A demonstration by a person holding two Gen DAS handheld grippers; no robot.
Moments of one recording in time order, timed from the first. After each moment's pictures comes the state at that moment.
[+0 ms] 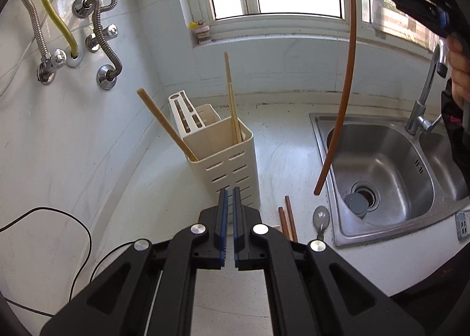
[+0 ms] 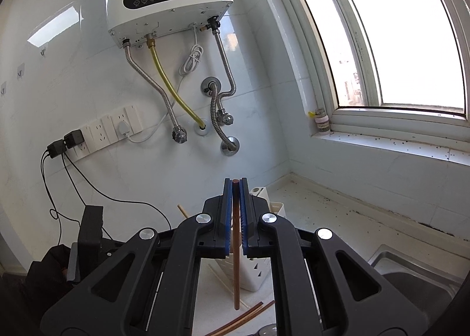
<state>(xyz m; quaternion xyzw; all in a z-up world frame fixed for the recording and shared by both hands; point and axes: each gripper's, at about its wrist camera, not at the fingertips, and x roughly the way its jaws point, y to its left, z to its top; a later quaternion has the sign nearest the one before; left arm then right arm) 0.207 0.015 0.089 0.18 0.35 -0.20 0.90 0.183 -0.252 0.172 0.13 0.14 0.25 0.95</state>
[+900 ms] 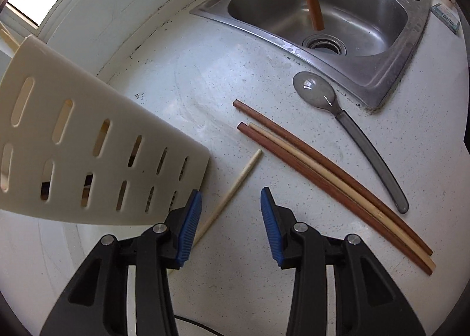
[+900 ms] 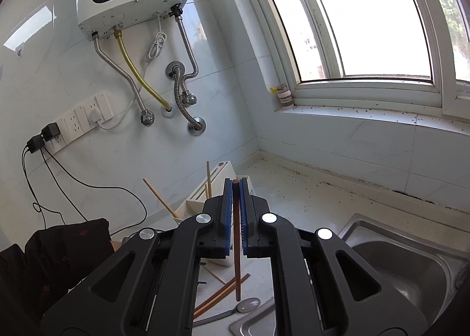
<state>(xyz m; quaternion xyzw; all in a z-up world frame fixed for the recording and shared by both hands) 0.260 -0.027 -0.060 0.48 0.37 -0.40 0.69 0.171 -0.295 0.127 0.14 0.19 0.19 0.95</state>
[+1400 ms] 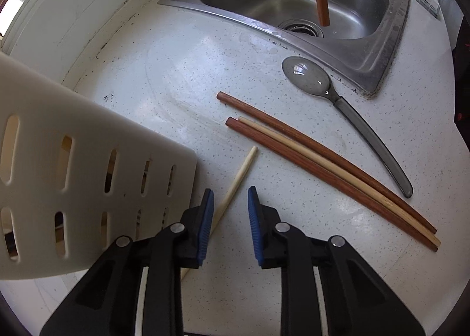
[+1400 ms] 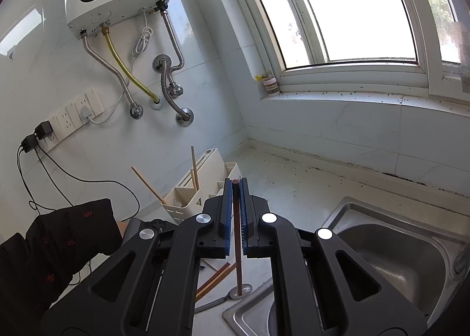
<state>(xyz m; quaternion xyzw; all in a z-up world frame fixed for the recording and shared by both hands) 0.287 -0.034 -0.071 0.49 0.40 -0.45 0.63 0.165 -0.306 0.110 0.15 0.21 0.18 0.95</state>
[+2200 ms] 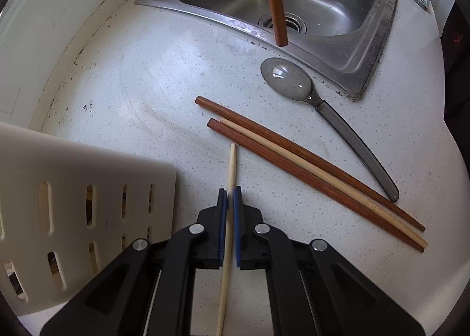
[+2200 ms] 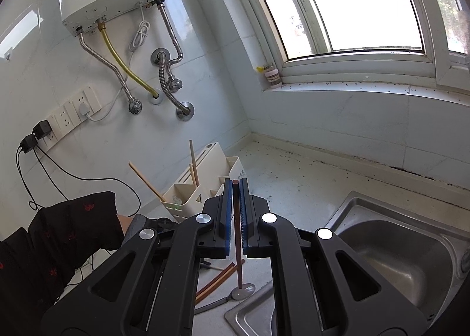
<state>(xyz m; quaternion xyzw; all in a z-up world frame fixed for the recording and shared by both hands) 0.280 -0.056 -0.072 0.51 0.42 -0.47 0.59 0.180 -0.304 0.103 0.16 0.22 0.19 0.94</state>
